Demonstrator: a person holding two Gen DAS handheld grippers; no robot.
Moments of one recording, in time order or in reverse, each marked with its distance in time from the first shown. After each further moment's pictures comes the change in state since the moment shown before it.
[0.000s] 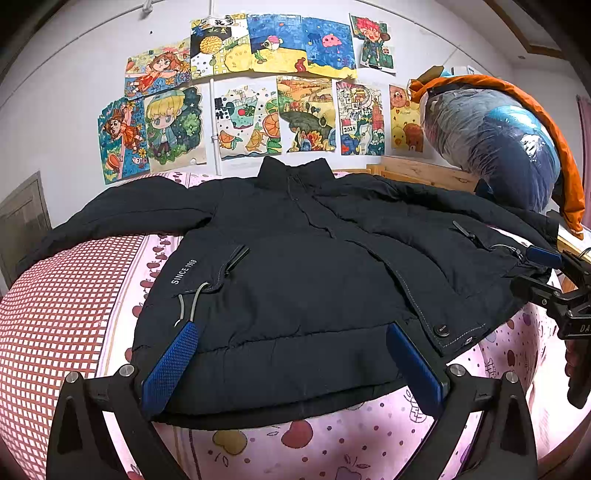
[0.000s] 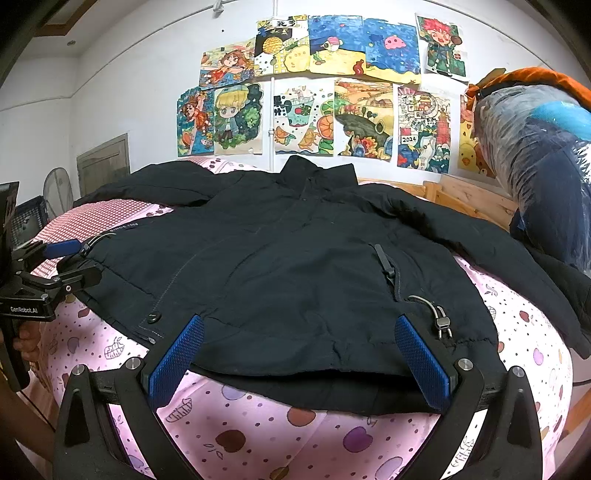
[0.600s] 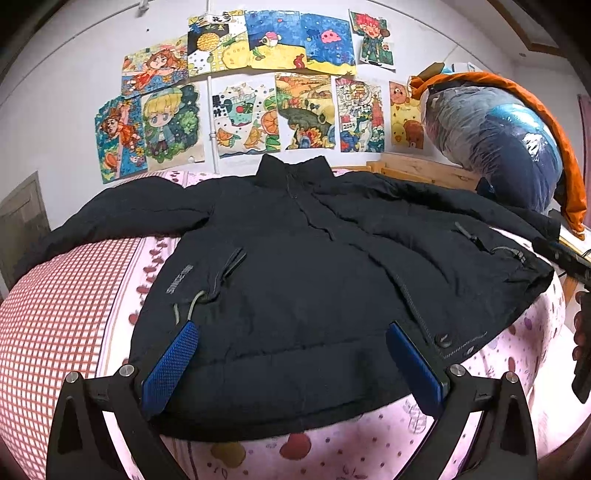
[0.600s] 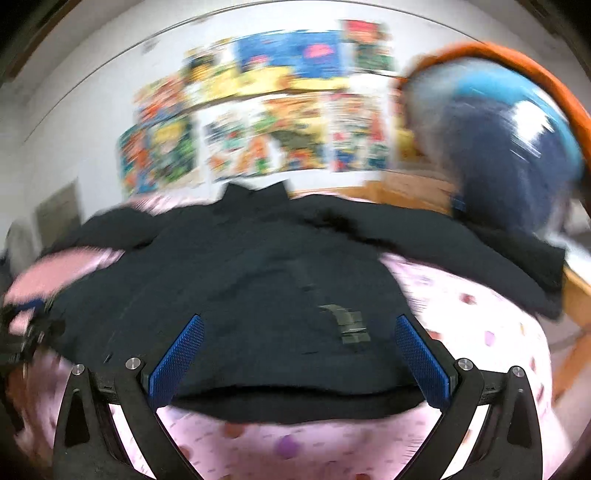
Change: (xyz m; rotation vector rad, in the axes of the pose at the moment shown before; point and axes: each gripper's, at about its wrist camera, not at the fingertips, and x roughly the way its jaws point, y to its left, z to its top) left arm 0.012 -0.002 0.008 0.005 0.026 -0.015; right arm -0.023 -0.074 0.002 0.328 -0.078 -0.207
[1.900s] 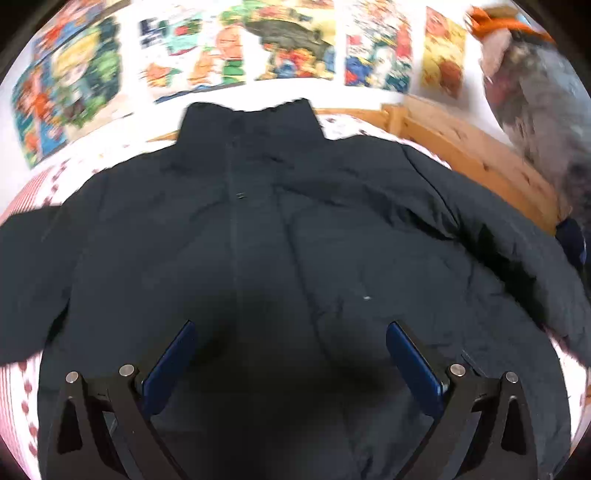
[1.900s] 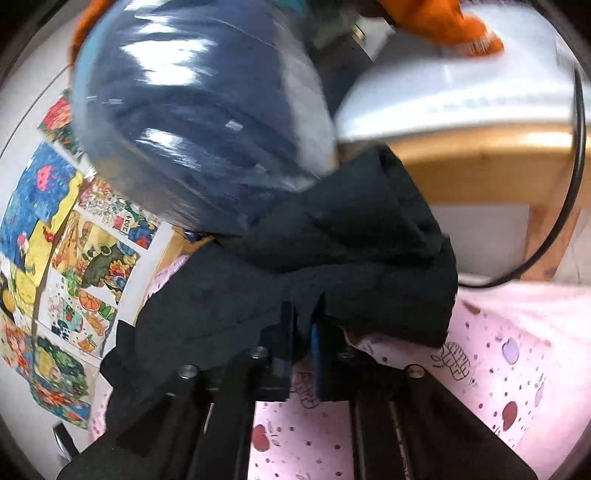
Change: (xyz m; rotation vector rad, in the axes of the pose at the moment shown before) left arm 0.292 -0.083 0.186 -0.010 0.352 -0.016; right arm 0.123 -0.170 0.048 0.791 0.019 -0.310
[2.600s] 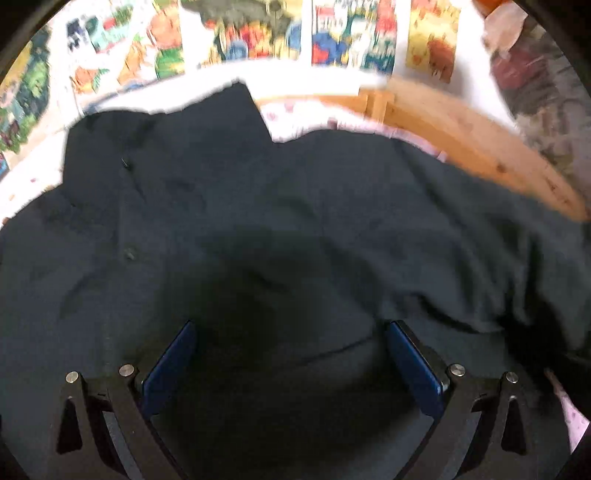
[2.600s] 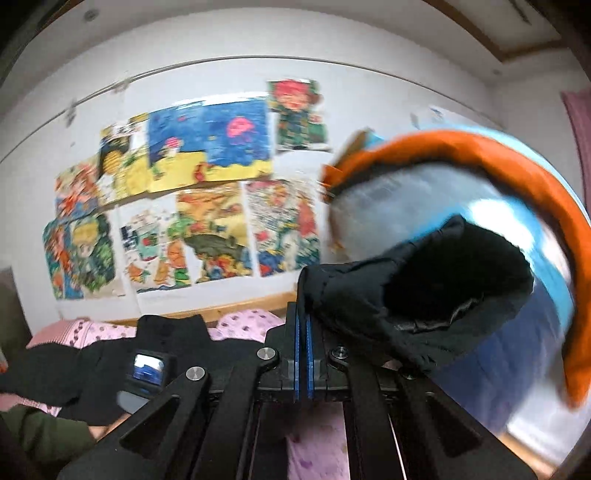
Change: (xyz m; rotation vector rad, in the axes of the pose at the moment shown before) left arm 0.128 -0.057 0.076 0.021 0.057 -0.072; right arm -0.105 0.266 0.056 -0.813 -0.303 0.307
